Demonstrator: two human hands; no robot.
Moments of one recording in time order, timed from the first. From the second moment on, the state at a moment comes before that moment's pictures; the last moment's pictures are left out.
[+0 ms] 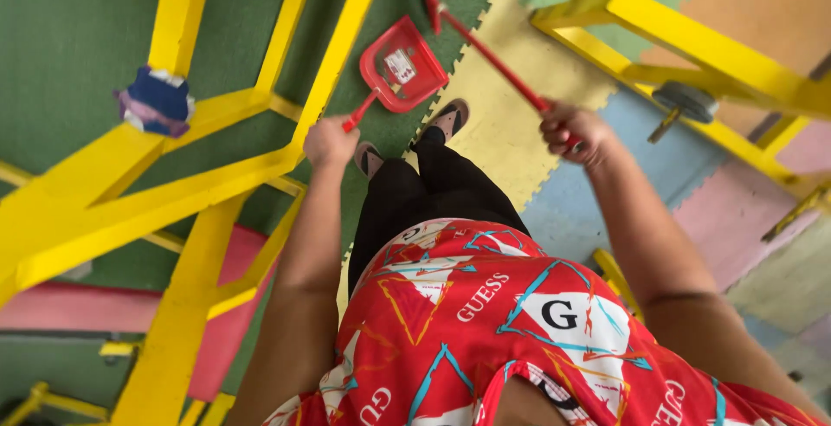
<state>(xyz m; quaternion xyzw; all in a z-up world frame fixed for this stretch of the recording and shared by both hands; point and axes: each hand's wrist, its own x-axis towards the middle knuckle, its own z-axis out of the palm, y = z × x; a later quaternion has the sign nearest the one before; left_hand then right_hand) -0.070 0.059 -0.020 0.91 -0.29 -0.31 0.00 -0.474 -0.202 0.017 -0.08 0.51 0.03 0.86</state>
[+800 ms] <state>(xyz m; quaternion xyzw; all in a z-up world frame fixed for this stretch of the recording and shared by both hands) -0.129 0.214 -0.014 0.95 -0.03 -0.30 0.04 -0.355 -0.050 -0.001 -0.43 0.53 0.33 0.65</state>
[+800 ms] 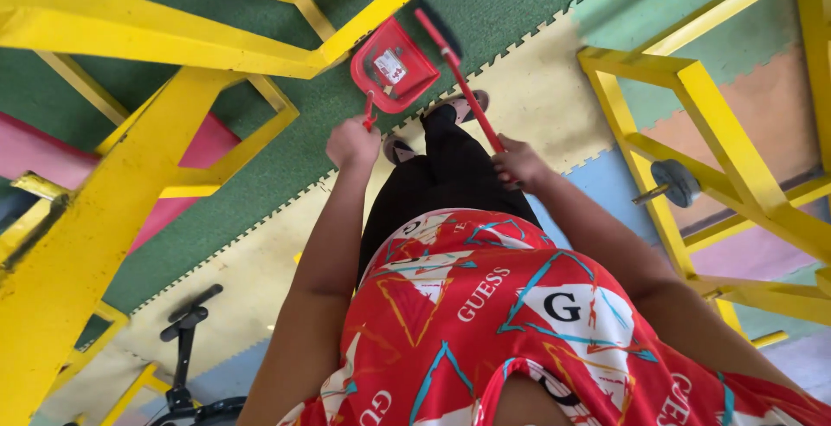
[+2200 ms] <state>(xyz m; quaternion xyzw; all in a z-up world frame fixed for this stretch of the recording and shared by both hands) -0.227 0.517 -0.005 0.95 0.07 -0.30 0.08 -0.314 -0.138 -0.108 -0.21 0.64 0.08 0.74</state>
